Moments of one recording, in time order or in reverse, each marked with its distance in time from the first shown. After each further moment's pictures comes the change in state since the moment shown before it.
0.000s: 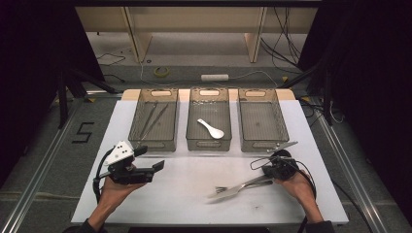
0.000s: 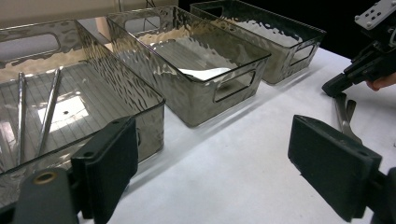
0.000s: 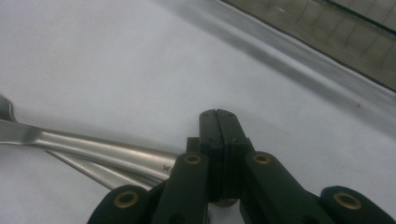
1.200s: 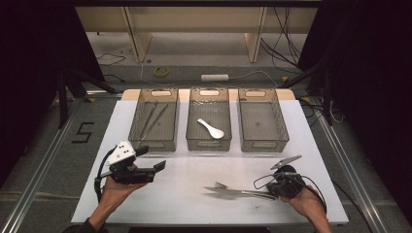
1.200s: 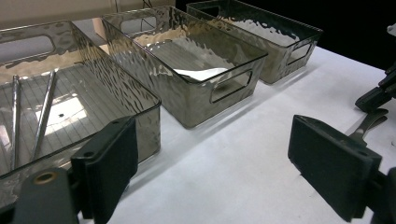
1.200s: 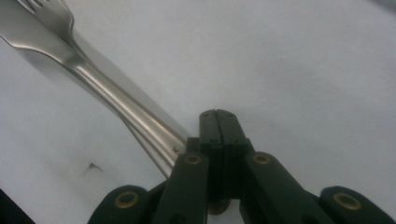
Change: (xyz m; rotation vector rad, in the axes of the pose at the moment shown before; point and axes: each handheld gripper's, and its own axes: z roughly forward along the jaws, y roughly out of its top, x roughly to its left) left arm -0.002 0.001 0.002 0.003 -0.009 0.013; right arm 0.026 -0.034 -0.024 0.094 0.034 -0.031
